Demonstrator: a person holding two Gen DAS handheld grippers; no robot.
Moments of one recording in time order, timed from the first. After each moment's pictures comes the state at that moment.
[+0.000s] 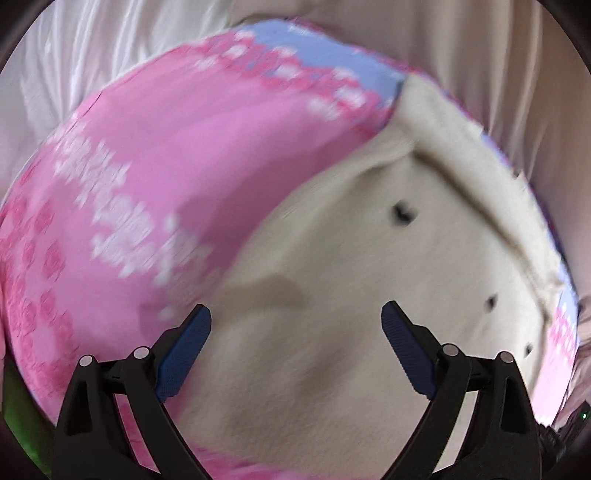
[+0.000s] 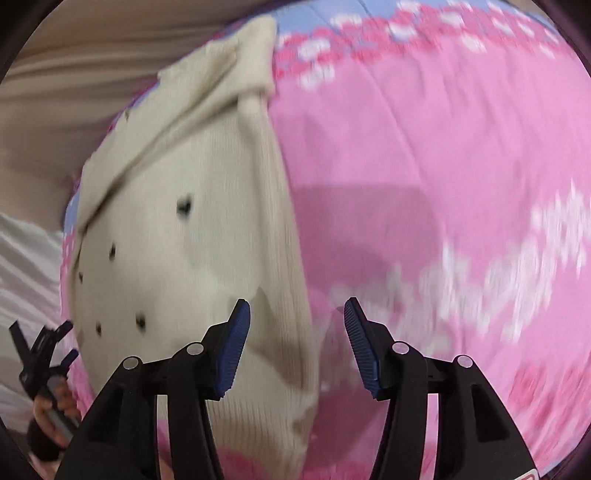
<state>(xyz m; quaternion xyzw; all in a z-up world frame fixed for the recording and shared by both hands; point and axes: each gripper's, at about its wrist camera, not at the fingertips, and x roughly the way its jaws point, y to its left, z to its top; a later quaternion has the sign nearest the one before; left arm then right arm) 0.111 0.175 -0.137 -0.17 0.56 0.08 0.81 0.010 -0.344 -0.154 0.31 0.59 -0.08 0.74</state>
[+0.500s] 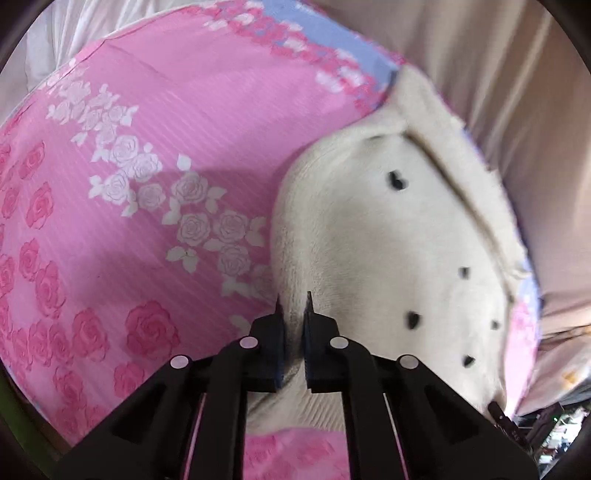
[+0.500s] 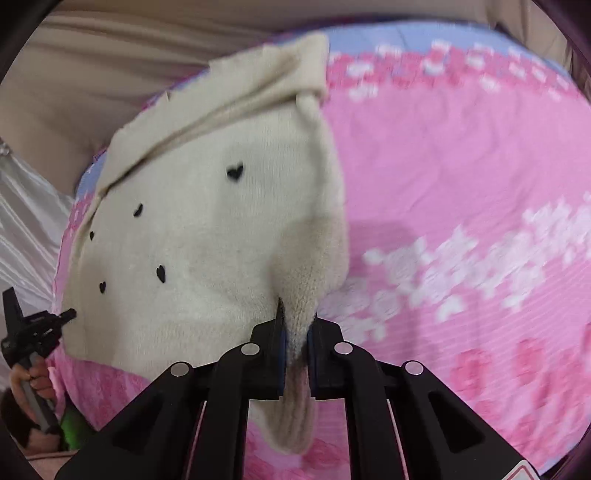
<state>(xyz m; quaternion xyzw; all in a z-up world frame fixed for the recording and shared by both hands) 0.087 0.196 -0.130 -0.25 0.57 0.01 0.78 0.010 -0.304 -0.122 0.23 0.55 -0.06 0.80</state>
